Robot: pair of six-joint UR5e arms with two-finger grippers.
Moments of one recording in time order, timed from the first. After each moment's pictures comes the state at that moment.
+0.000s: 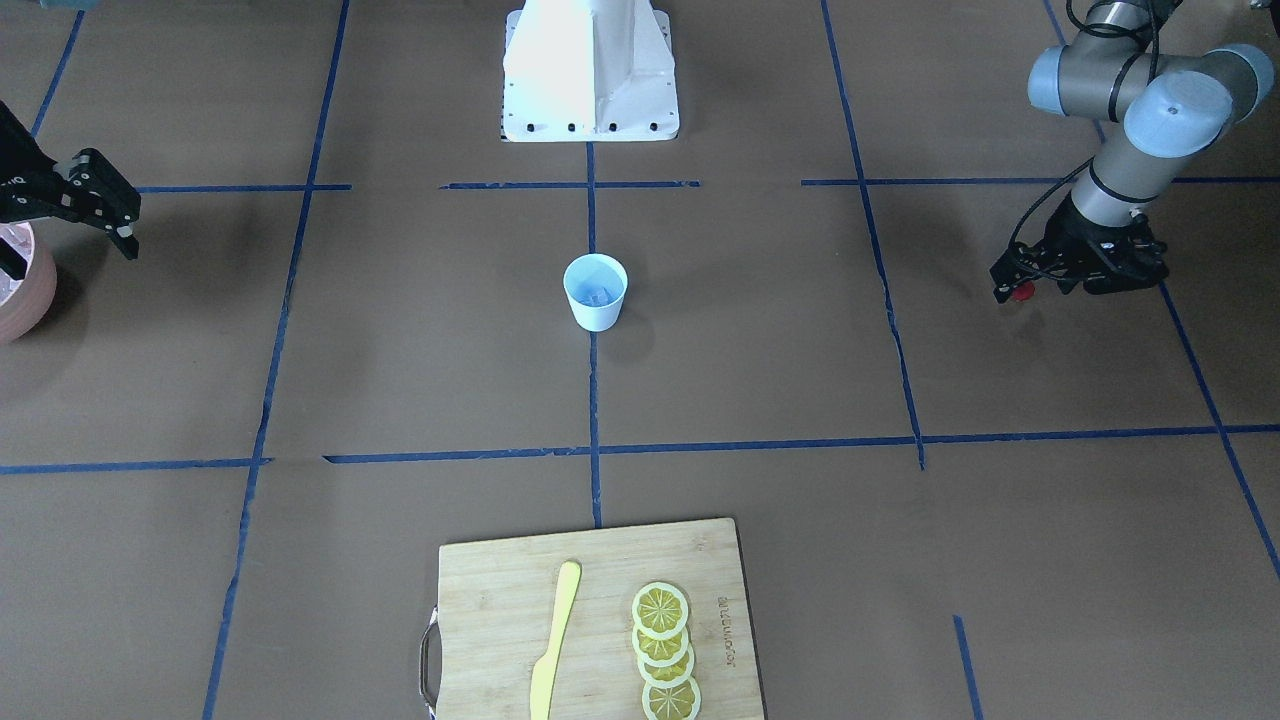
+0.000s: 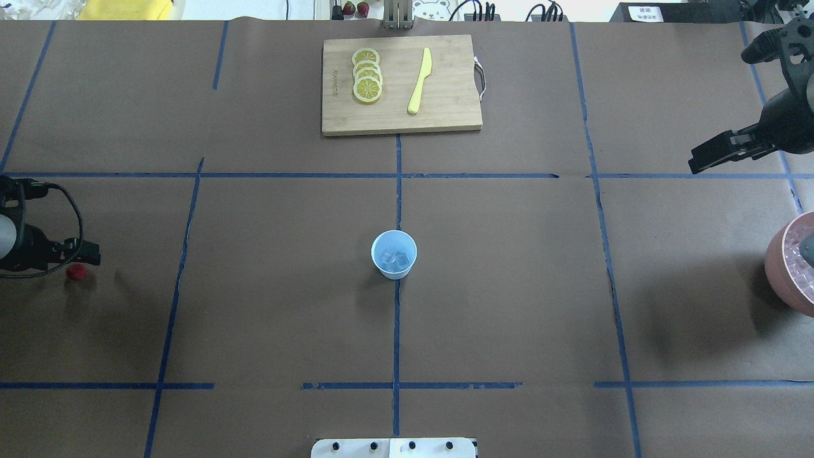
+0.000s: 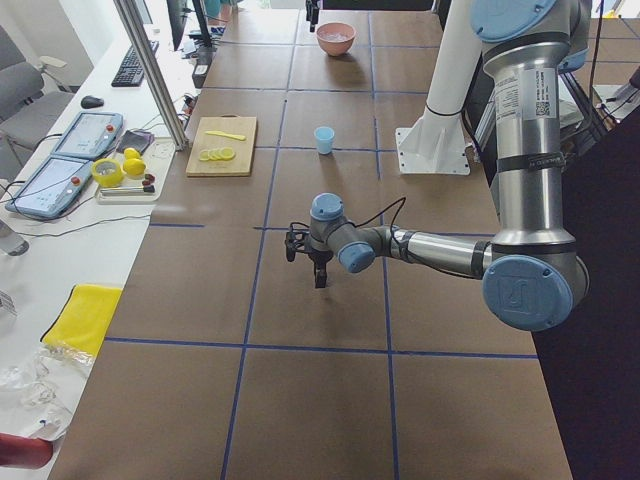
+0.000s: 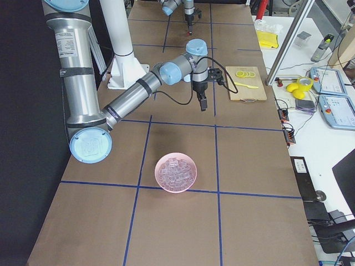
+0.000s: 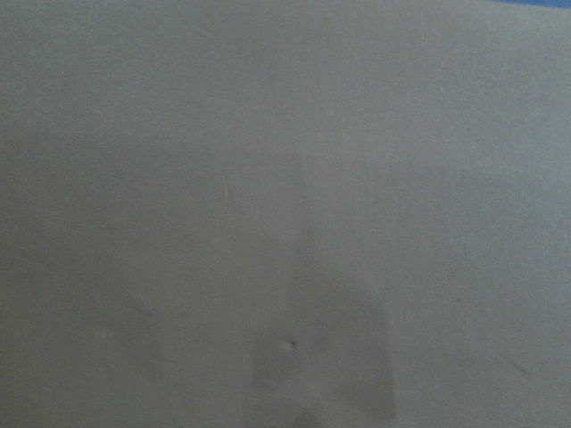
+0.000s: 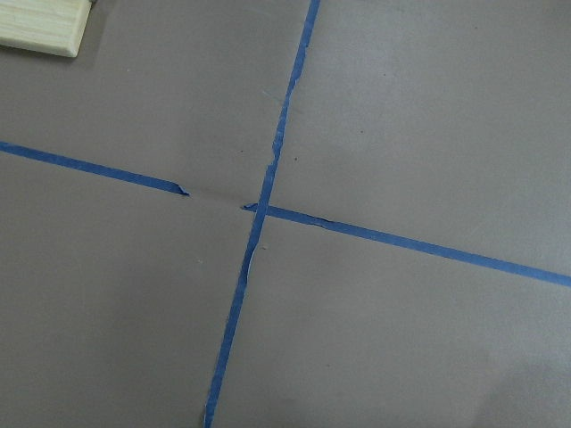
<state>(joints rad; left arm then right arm) -0.82 -1.44 -1.72 -2.21 -2.01 -1.05 1.08 -1.45 2.14 -1.69 2.13 0.50</state>
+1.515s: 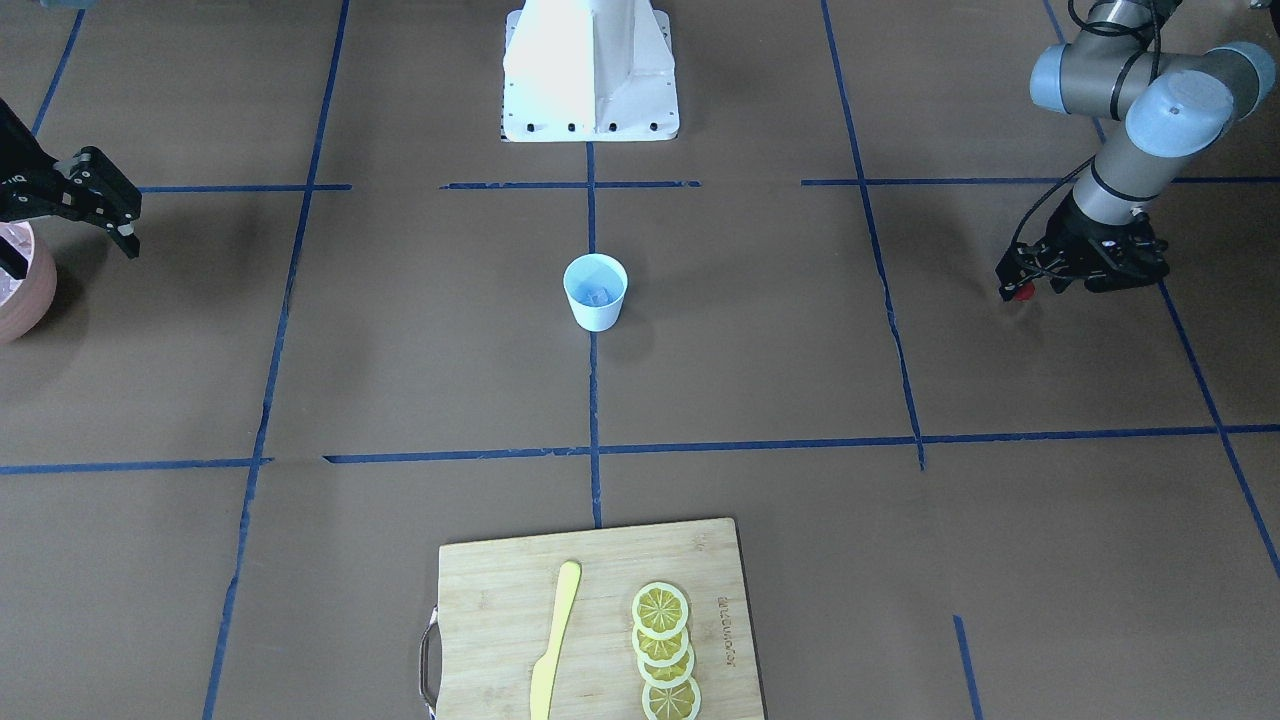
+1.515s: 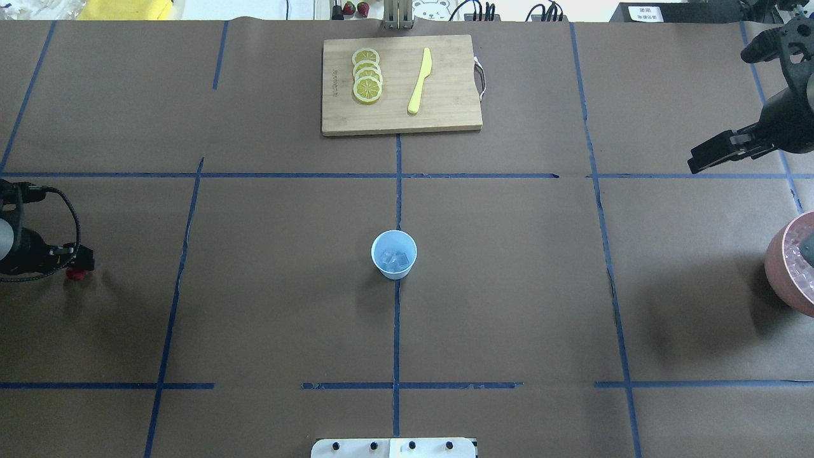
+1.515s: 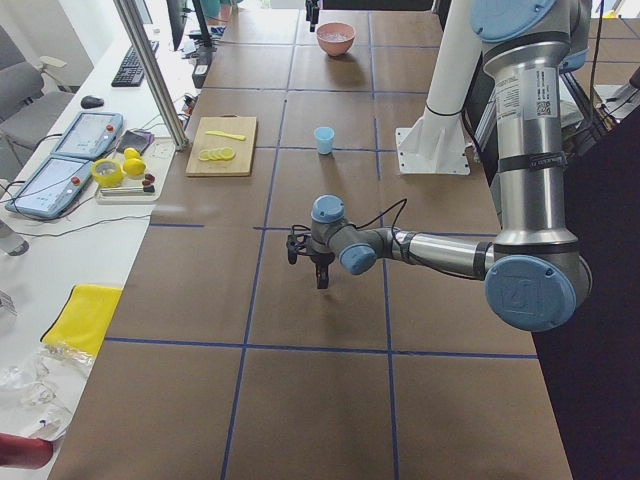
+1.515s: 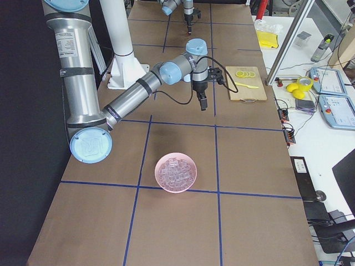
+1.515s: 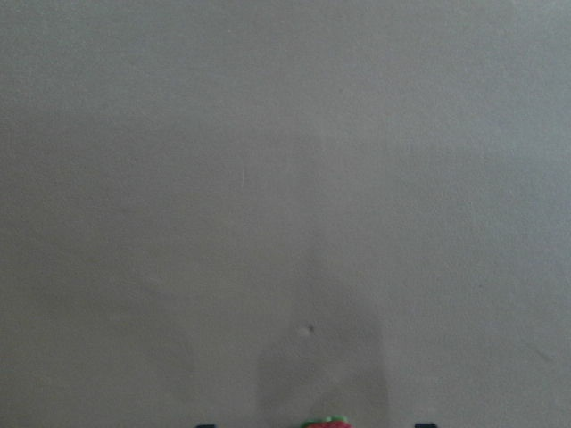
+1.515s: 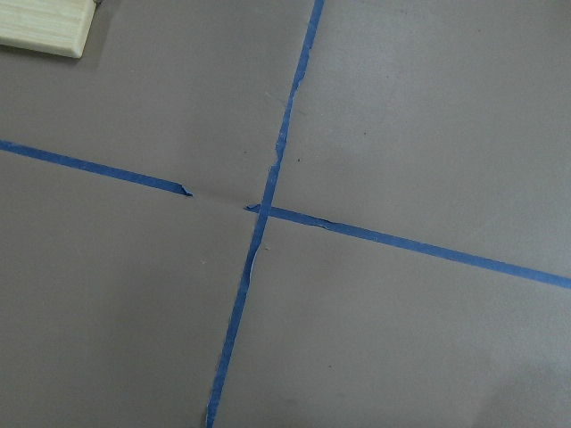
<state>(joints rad) -0.82 -1.43 -1.72 -2.20 -2.02 -1.06 1.08 -1.45 2.14 -1.69 2.13 0.50</state>
